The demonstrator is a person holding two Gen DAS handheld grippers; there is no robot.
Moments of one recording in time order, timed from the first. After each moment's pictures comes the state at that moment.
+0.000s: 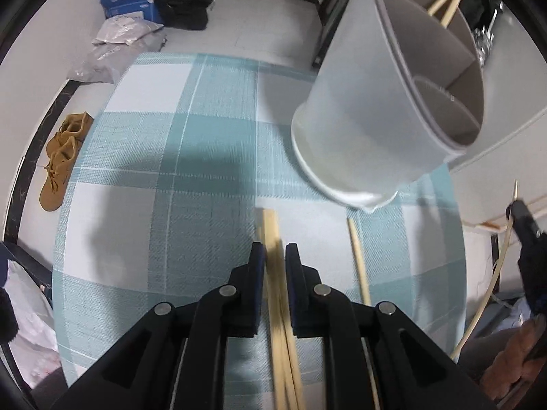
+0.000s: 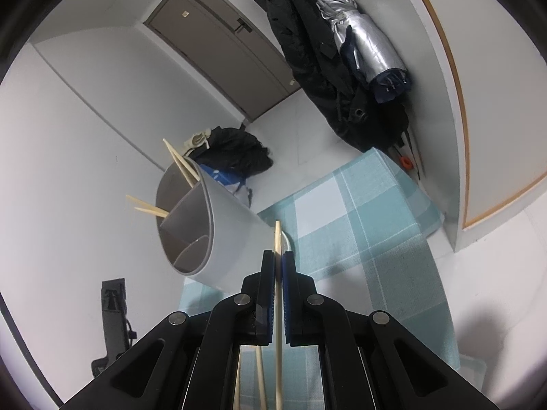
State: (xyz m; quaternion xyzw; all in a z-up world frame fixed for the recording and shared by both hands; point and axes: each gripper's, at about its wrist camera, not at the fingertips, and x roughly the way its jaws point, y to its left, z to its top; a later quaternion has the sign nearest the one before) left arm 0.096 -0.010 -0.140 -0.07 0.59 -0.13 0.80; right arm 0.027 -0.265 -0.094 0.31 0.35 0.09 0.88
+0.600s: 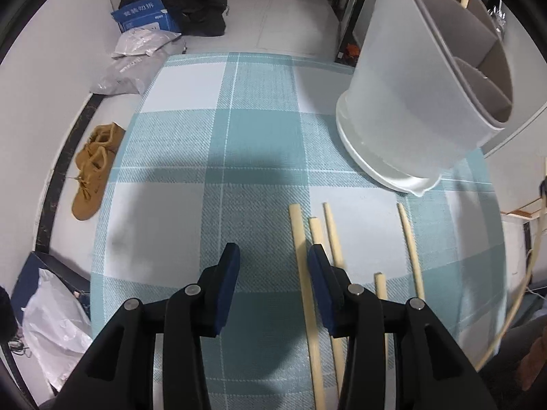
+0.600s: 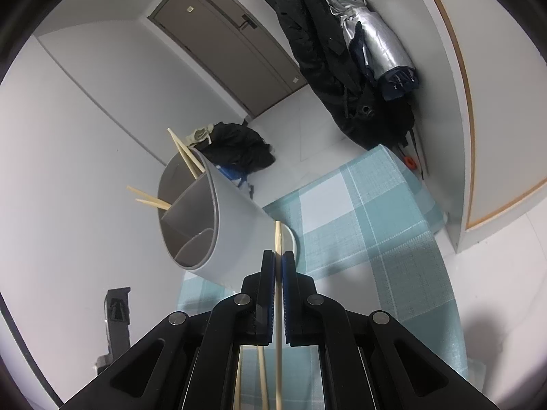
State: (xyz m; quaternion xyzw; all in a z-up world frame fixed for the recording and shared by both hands) left arm 0.098 0.012 -0.146 -0.01 0.58 -0.08 0.81; right arm 0.027 -0.259 -0.094 0.30 0.35 0.10 0.88
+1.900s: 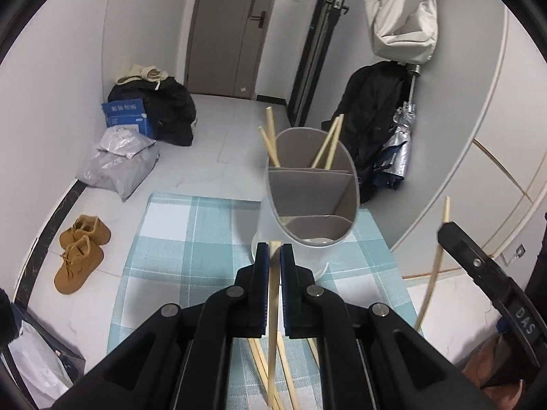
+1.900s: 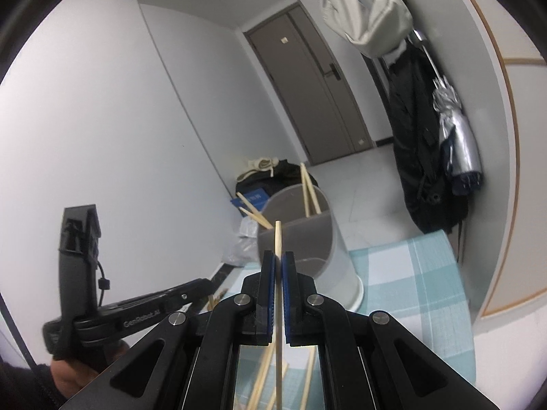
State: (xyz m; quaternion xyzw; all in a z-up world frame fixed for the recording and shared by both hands) left arm 0.026 0.008 -0.022 -0.06 0.36 -0.16 0.91; right arm -0.019 -0.192 -0.029 0.17 0.20 0.18 0.95
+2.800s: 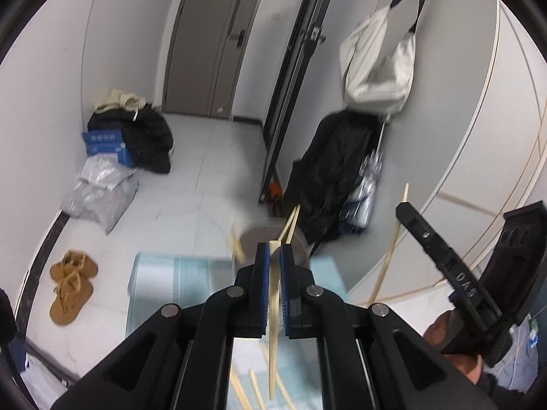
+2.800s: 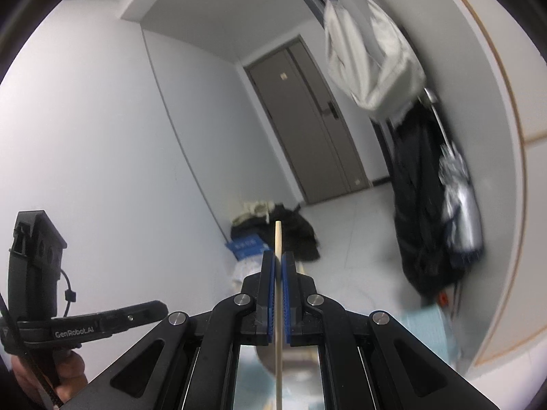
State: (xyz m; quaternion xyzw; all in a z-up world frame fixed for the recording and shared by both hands) left arm 0.059 0.006 0.075 -0.09 0.33 -0.21 0.92; right arm 0.037 -0.212 0.059 0.18 0.11 0.16 0.96
